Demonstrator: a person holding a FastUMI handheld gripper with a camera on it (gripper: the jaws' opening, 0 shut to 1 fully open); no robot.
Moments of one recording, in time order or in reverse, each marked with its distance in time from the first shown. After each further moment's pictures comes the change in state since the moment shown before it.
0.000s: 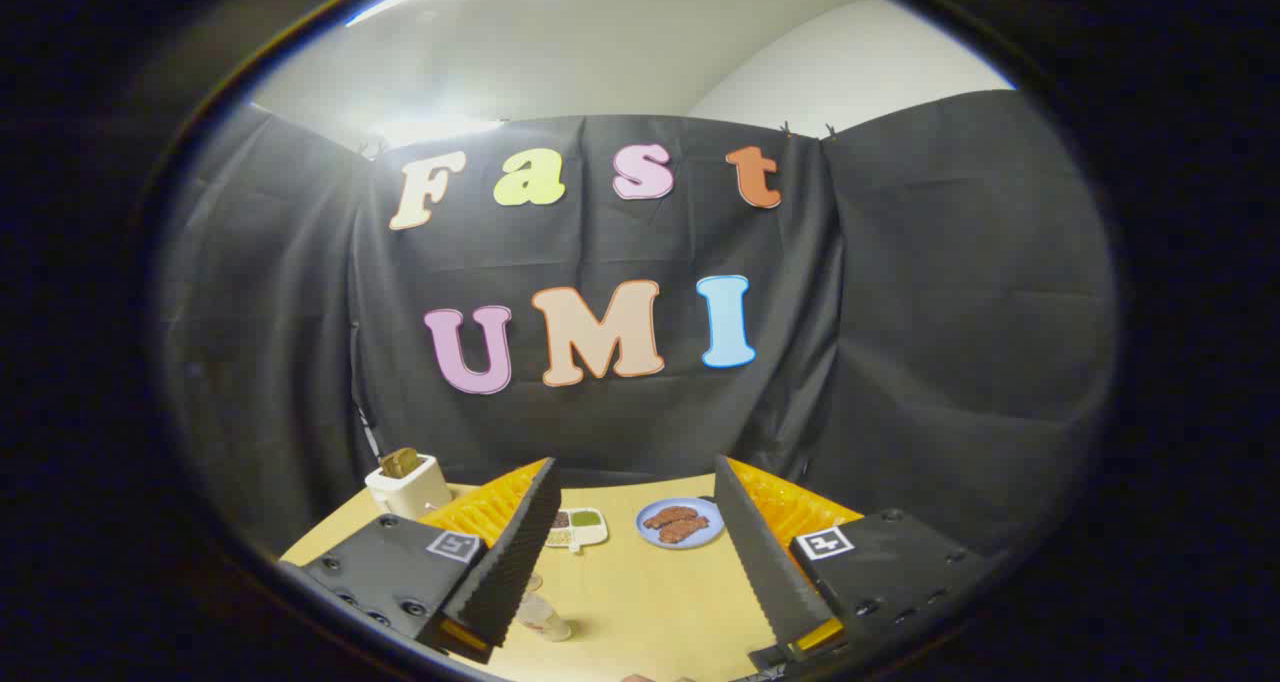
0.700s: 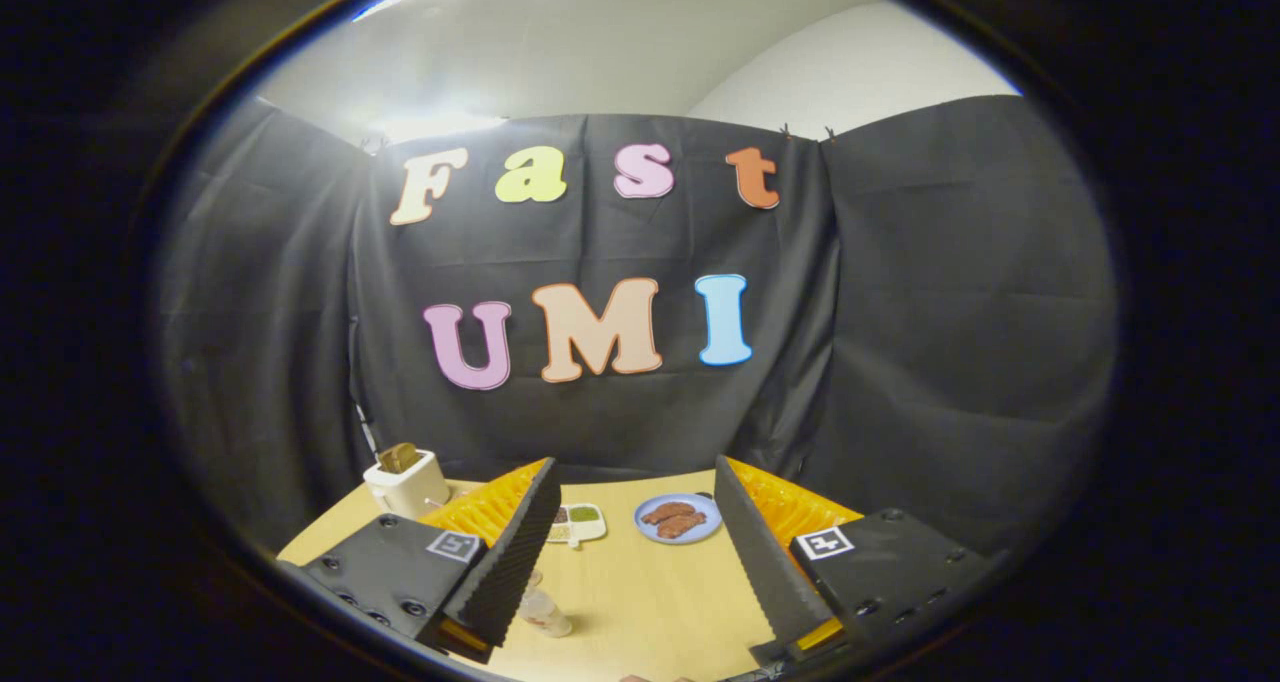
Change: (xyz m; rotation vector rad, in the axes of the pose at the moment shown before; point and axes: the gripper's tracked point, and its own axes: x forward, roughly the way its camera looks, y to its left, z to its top) arm -0.010 0.008 -0.005 -0.012 0.004 -0.017
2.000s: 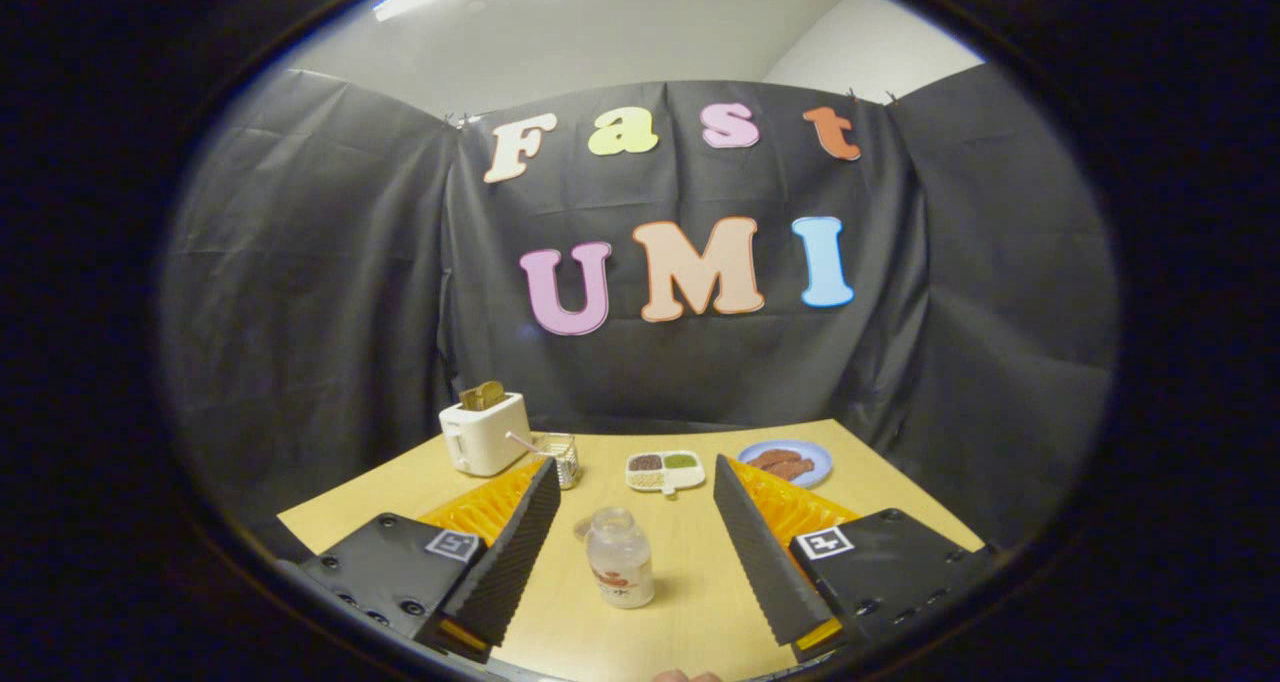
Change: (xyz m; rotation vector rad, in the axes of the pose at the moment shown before) arm -0.001 0.104 -0.181 0.016 0.042 0.276
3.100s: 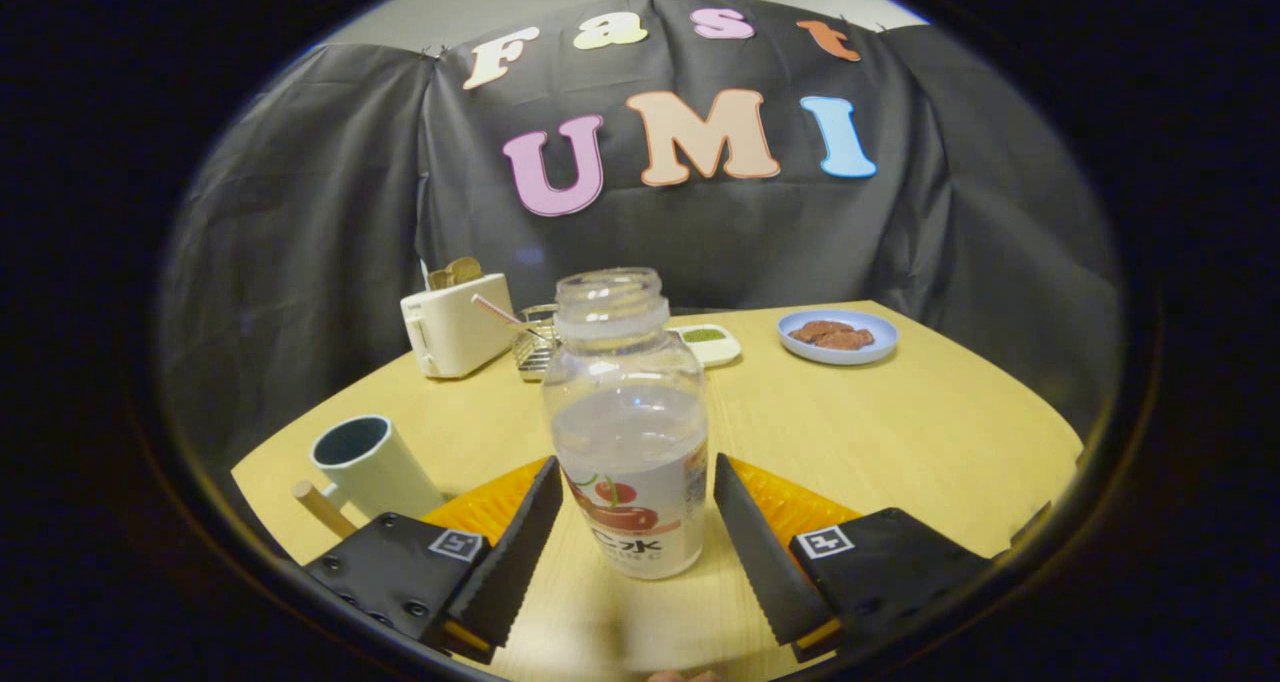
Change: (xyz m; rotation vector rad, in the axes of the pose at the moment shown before) arm 0.098 0.013 -0.205 0.039 0.244 -0.024
